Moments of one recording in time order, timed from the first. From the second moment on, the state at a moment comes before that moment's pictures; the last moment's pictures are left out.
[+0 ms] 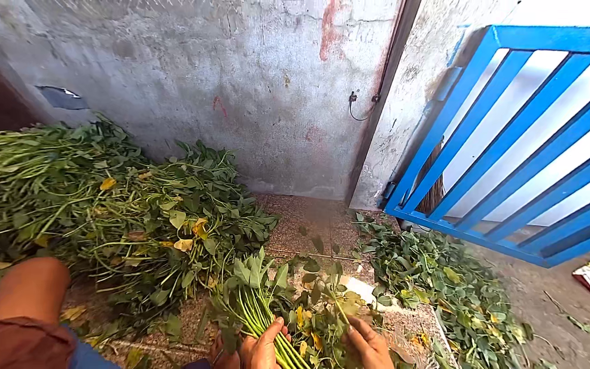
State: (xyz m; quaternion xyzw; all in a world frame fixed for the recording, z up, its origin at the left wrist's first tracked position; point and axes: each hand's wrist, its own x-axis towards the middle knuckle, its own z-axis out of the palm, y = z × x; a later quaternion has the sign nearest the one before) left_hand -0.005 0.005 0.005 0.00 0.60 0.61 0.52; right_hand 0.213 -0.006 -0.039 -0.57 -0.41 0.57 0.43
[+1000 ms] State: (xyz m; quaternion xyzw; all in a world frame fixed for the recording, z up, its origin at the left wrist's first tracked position) left_hand -0.020 -0.011 0.024 0.15 0.52 0.63 0.56; right_hand 0.170 -0.036 -0.026 -0.46 -0.80 0.27 0.28
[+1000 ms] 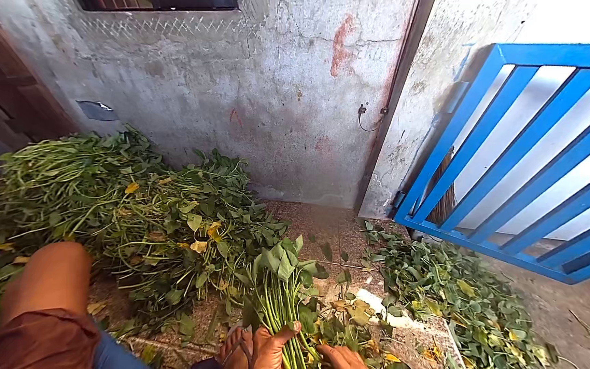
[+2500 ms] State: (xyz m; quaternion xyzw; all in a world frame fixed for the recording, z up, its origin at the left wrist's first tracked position) left_hand -0.027 0.001 0.006 0.14 0.58 0.64 0.48; right_hand 0.208 -0.048 -0.004 -0.61 -0.74 0.29 -0.08
